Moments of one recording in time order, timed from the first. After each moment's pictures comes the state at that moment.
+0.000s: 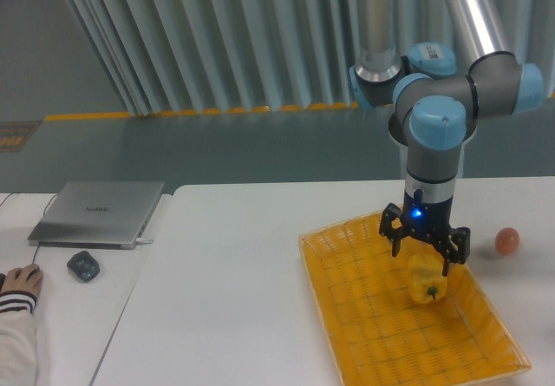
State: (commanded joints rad) arm 2.31 -1.84 -1.68 -1.08 1.45 0.60
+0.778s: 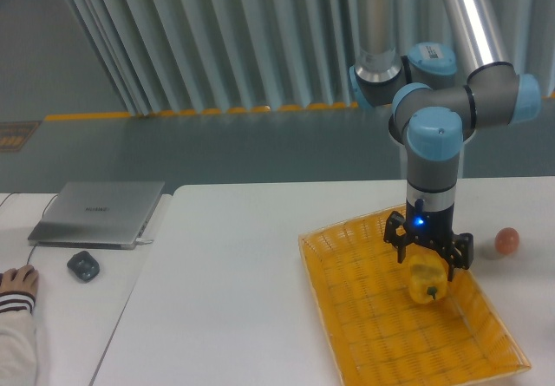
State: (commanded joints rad) arm 2.32 -1.87 -1.69 -1.04 1.51 0.60
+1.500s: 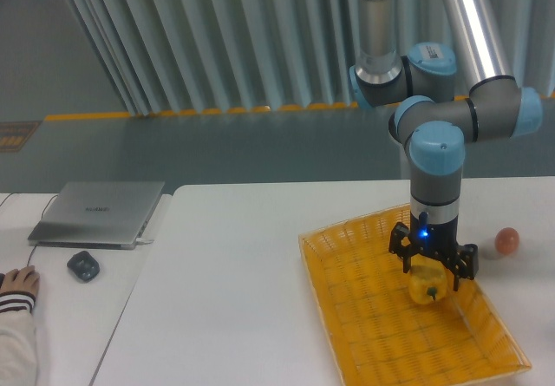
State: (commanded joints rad) arm 2.32 -1.91 -1.70 -1.01 1.52 0.60
